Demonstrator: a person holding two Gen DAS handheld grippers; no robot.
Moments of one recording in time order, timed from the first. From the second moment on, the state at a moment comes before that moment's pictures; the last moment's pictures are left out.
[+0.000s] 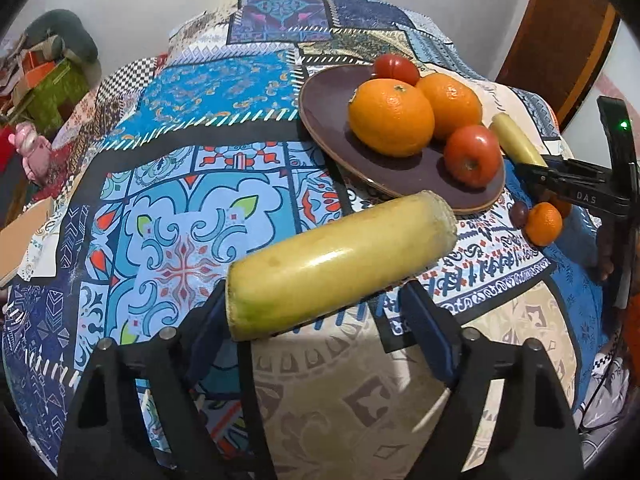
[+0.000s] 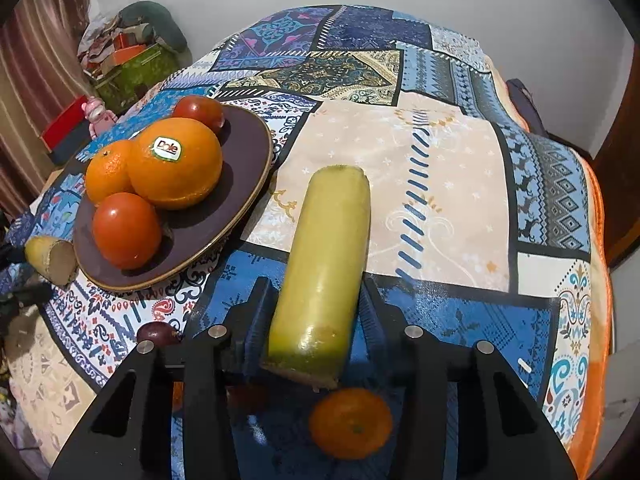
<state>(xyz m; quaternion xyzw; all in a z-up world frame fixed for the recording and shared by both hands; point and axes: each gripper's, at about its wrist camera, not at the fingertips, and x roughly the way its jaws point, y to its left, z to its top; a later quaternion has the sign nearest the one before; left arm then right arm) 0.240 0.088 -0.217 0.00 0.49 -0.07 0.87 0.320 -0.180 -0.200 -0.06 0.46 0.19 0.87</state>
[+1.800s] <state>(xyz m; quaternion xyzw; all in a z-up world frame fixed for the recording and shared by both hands) 0.217 0.068 -0.193 0.01 0.50 -0.08 0.86 0.296 -0.181 -0.198 -0.06 0.47 0.21 0.86</state>
